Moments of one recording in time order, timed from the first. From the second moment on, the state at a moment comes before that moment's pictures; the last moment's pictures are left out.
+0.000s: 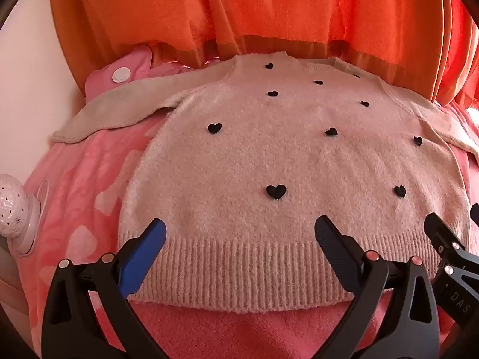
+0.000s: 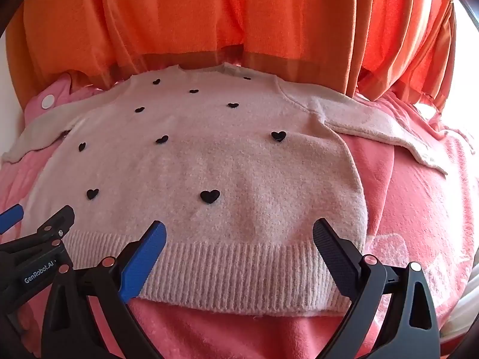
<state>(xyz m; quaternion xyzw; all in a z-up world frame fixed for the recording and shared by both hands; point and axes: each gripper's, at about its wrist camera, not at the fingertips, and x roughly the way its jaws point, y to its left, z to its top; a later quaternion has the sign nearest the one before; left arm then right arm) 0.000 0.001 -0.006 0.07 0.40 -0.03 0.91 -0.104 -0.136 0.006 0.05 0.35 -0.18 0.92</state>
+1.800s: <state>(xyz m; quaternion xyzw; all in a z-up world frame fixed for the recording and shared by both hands) 0.007 0.002 -0.012 0.06 0.41 -0.03 0.91 -0.104 -0.138 0.001 0.05 0.35 -0.18 0.92</state>
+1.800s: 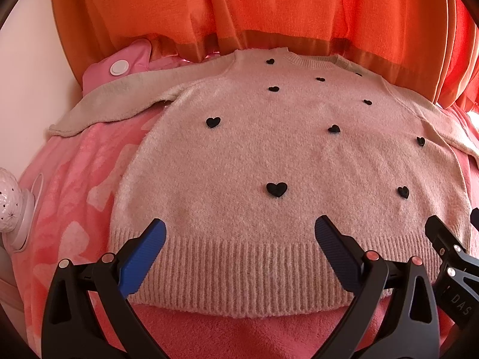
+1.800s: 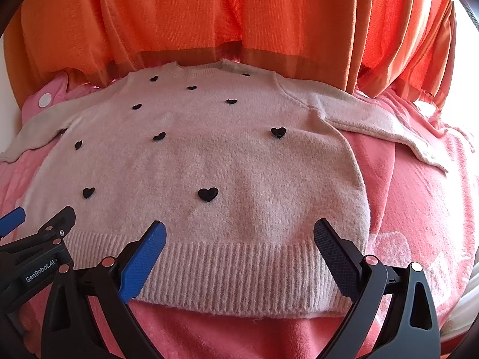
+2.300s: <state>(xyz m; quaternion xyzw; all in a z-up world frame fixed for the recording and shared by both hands) 0.007 0.001 -0.012 0.06 0.41 -0.03 0.91 -0.104 -0.138 0.000 0.05 0.35 -0.18 0.92</state>
